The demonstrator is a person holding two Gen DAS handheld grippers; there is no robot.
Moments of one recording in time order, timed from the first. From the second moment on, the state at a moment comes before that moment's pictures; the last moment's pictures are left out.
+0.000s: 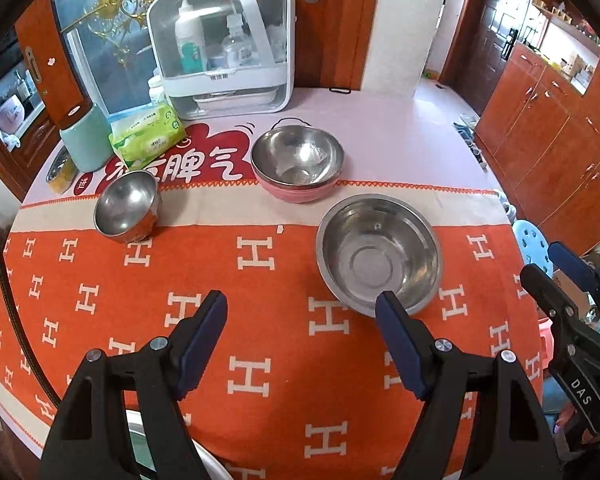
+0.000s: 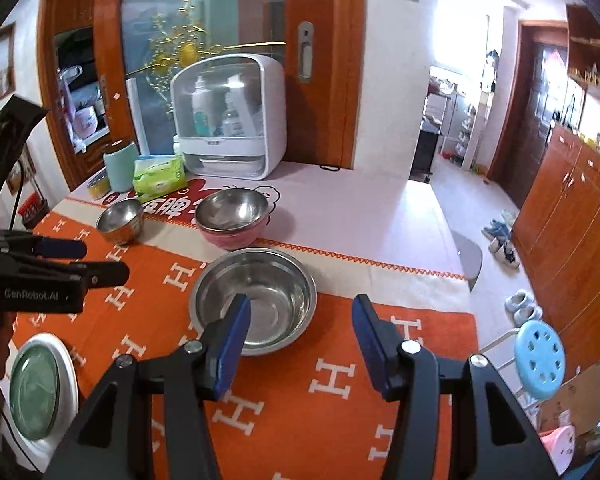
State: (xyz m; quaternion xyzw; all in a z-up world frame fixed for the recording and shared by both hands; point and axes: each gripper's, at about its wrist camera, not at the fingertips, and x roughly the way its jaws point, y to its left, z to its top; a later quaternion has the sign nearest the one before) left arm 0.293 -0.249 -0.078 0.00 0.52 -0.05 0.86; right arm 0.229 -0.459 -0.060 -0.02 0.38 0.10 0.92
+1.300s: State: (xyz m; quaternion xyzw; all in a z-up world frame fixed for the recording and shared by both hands) left arm 0.364 -0.296 -0.219 -0.02 0.61 -0.09 0.79; right arm 0.283 -0.473 -0.200 0.16 0.46 0.15 0.86
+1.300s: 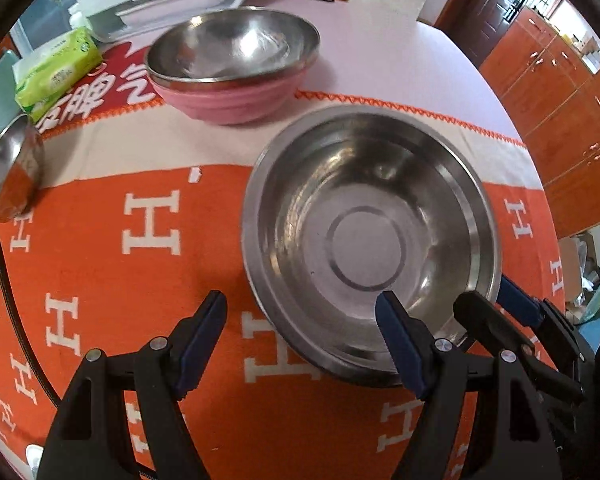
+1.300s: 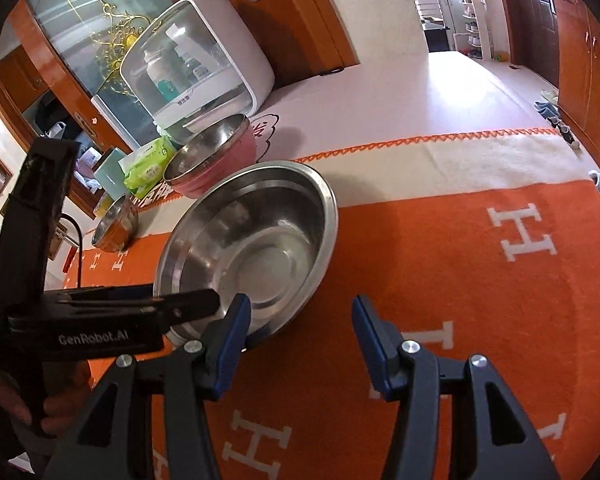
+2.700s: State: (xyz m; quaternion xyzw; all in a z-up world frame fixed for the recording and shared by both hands) left arm 0.304 -0.266 -0.155 -0.07 0.57 -0.12 0.81; right arm 0.227 -0.454 -0.137 0.14 0.43 0.16 0.88
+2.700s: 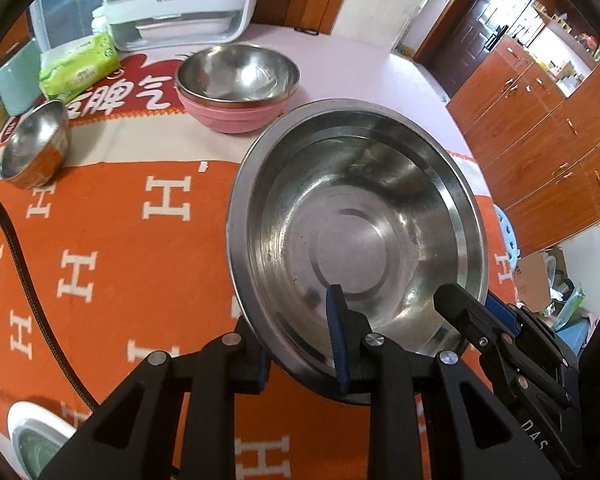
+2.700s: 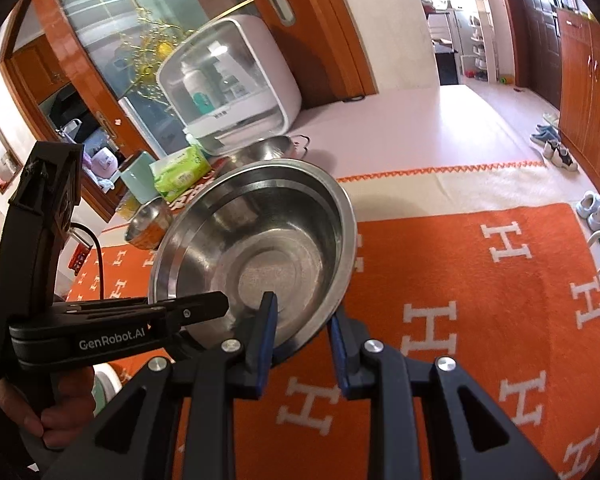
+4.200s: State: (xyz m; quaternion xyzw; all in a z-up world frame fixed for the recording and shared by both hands) left arm 0.102 -0.188 -0.168 -0.14 0.58 -0.09 0.80; right arm 0.076 -0.369 -0.135 0.03 0.50 0.23 0.83
